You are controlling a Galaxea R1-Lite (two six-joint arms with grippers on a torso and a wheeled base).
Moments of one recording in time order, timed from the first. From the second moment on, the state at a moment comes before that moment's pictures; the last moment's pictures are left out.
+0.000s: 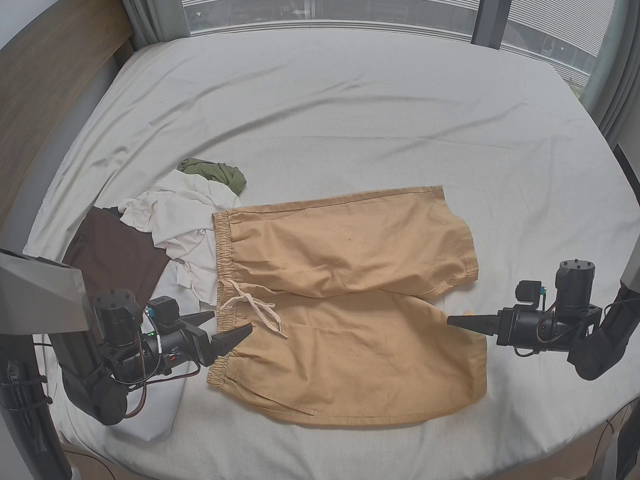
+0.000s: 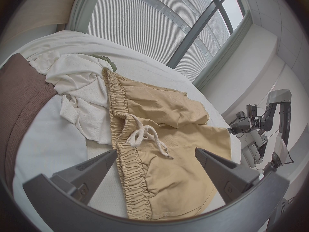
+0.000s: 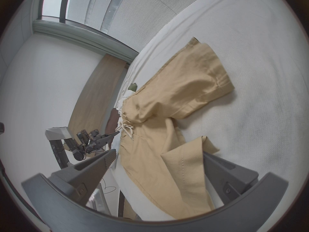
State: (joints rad) left arm -0.21 2.17 -0.32 -1.55 -0.45 -0.18; right arm 0.12 1.95 -0.38 -1.13 0.76 0.42
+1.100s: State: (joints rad) left arm -0.21 2.17 -0.33 -1.55 -0.45 -0.19; right arm 0.12 1.80 -0.40 -1.03 0.76 0.42
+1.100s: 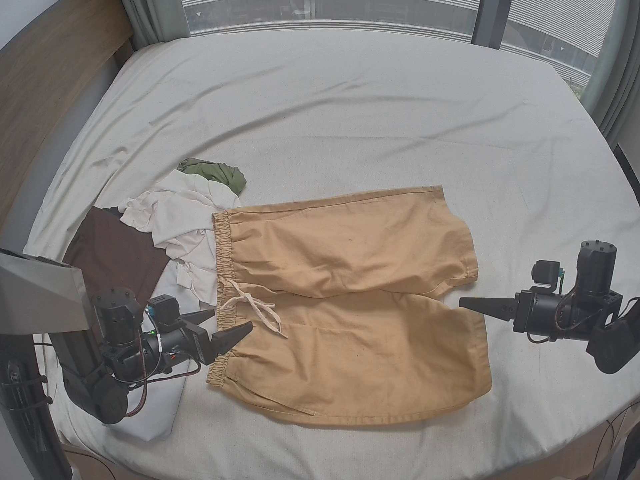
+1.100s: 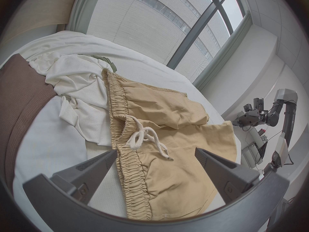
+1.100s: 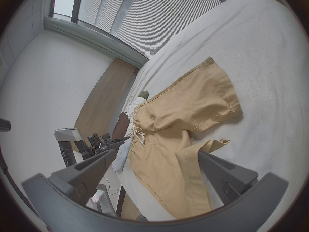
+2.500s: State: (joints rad) left arm -0.21 2.17 -0.33 -1.55 -0.45 -0.19; right arm 0.05 2.13 -0.55 -1.06 0.68 0.61
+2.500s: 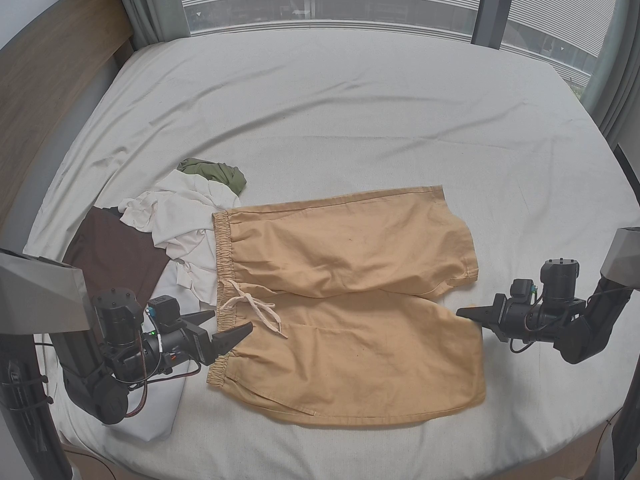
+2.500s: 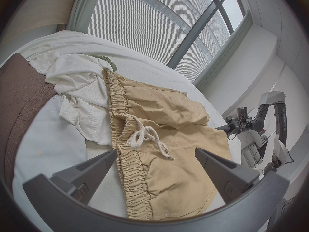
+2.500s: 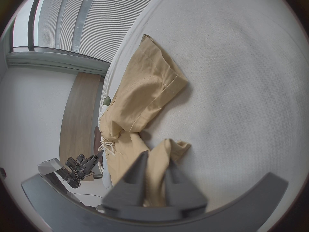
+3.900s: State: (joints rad) left arm -0.20 2.21 -0.26 -1.55 -0.46 -0.18; right arm 0.00 2.03 -0.58 -1.11 0.59 0.54
